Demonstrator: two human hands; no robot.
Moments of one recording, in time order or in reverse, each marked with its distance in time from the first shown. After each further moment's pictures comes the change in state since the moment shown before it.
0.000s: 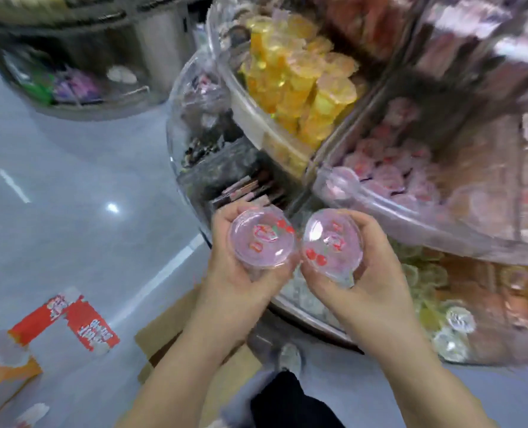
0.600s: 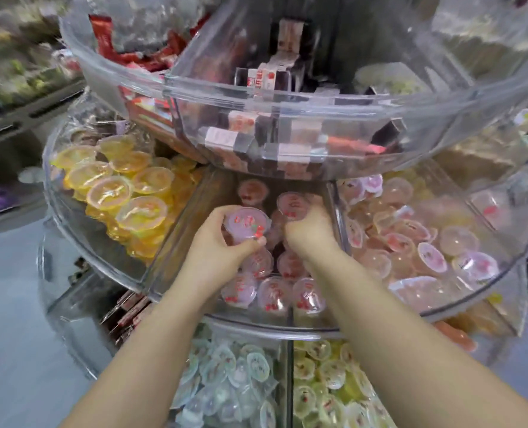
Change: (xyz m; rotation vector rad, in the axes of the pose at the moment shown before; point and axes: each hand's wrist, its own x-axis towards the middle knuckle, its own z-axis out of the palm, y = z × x) left_hand 0.176 0.001 0.185 0.321 -0.247 -0.051; right_hand 0.190 0.073 -0.177 -0.175 0.432 0.418
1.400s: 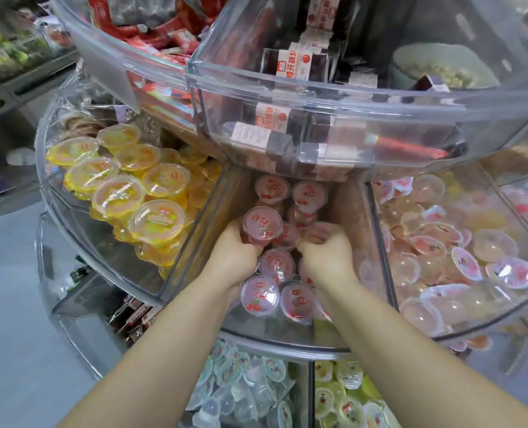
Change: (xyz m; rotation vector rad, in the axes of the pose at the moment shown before) left_hand 0.036 -0.037 0.008 -0.160 -0.061 -0.422; right_hand -0.007 0.031 0.029 0.132 0.110 0.127
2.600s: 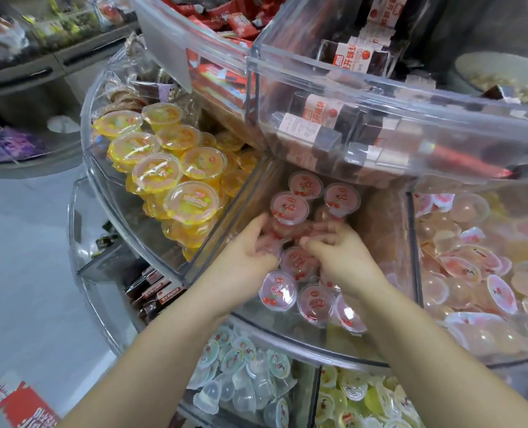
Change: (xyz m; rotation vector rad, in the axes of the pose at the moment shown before) left_hand -0.045 0.010 -0.031 -0.008 -0.189 0.118; right_hand -0.011 -0.025 -0.005 -0.073 -0.396 0.007
